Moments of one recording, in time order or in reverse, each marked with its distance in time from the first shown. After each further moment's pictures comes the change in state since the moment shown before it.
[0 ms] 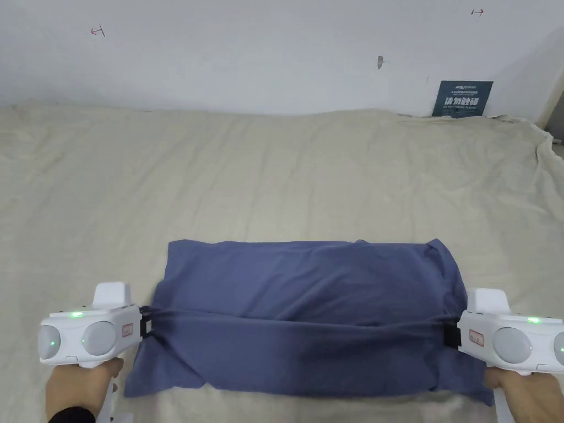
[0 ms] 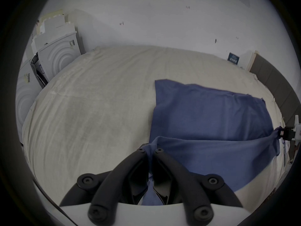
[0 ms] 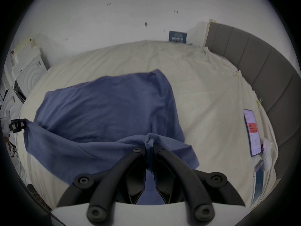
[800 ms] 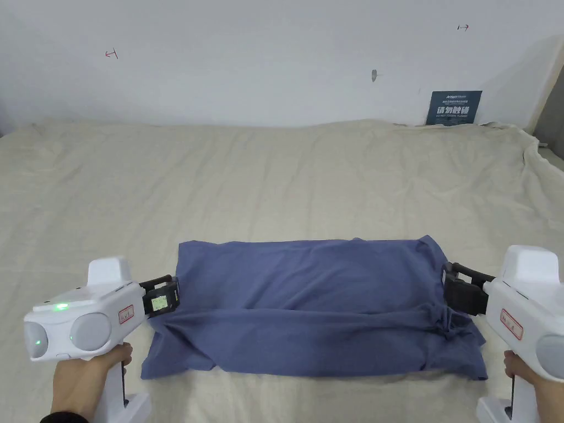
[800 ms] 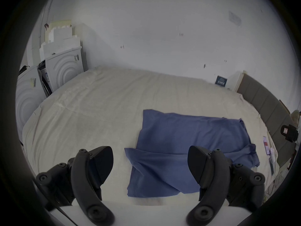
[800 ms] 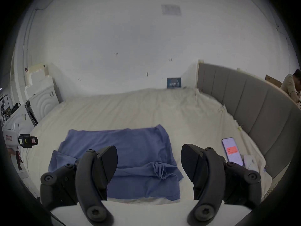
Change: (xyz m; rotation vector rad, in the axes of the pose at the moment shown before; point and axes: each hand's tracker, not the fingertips) left arm 0.013 -0.005 0.145 0.256 -0.076 0.076; right arm -0.030 -0.025 0.200 0.481 0.028 -0.039
